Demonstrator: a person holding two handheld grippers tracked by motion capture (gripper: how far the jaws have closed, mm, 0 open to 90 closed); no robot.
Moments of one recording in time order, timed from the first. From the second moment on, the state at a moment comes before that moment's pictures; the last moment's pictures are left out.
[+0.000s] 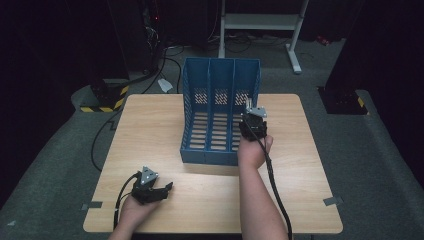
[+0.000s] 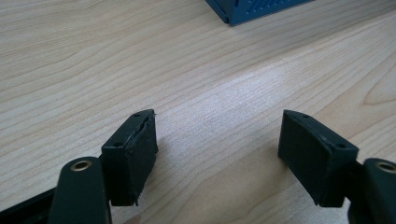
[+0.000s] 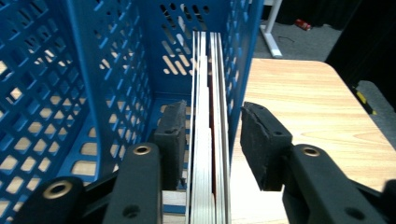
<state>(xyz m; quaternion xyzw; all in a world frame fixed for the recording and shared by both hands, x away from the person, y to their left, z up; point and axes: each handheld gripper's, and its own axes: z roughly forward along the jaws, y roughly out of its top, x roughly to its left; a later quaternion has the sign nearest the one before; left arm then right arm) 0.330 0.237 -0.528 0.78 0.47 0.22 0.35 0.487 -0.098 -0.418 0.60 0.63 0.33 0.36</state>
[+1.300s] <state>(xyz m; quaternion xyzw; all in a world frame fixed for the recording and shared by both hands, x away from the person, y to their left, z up) 0.331 0.237 -0.528 0.78 0.46 0.21 0.35 0.432 -0.177 -0.409 0.53 0.67 0.41 0.31</state>
